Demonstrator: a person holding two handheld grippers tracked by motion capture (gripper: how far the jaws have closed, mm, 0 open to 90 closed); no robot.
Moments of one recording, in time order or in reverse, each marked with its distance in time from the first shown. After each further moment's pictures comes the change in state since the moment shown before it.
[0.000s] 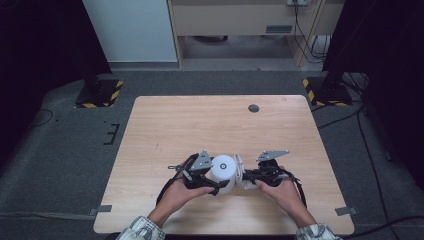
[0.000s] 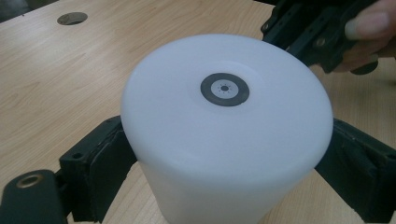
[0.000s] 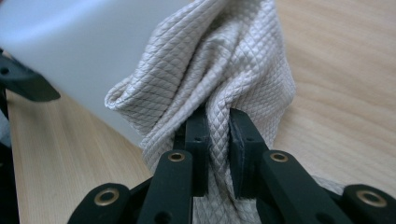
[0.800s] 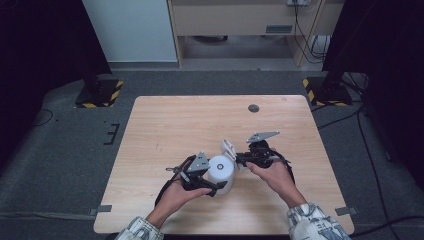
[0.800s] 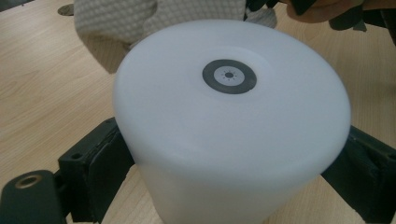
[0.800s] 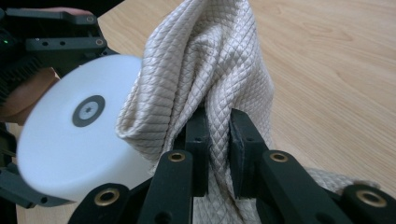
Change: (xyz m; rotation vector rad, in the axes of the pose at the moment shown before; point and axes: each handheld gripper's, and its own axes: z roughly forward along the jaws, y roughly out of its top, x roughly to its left) left arm 0.003 -0.010 0.000 0.003 -0.002 -0.017; right arm 0.001 0.059 0.014 0.011 0.004 -0.038
